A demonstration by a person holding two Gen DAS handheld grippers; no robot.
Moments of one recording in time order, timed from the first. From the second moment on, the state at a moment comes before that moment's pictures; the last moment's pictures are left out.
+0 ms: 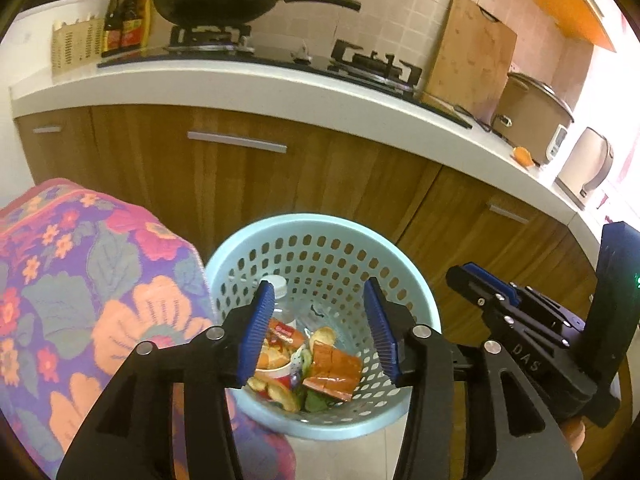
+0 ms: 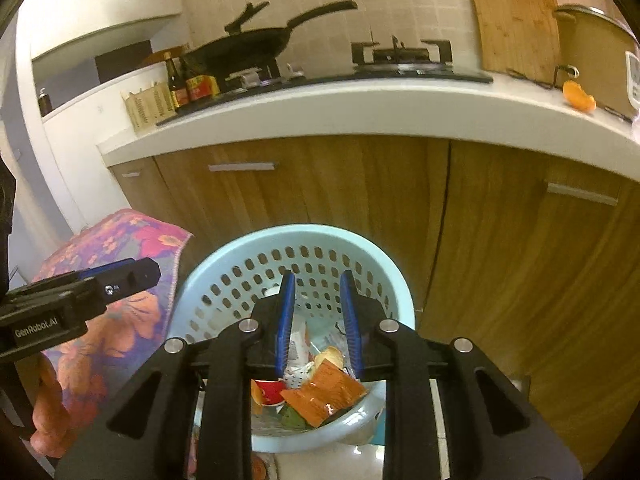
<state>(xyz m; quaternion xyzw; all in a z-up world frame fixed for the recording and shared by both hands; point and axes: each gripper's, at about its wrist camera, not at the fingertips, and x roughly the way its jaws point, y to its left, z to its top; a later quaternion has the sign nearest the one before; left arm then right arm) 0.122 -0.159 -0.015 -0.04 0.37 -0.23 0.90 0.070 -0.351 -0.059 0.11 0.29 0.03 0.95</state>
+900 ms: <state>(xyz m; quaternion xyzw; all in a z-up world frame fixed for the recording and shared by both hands) -0.008 0.022 0.006 -0.08 0.20 0.07 0.97 -0.021 -0.195 -0.002 0.03 0.20 0.00 0.98</state>
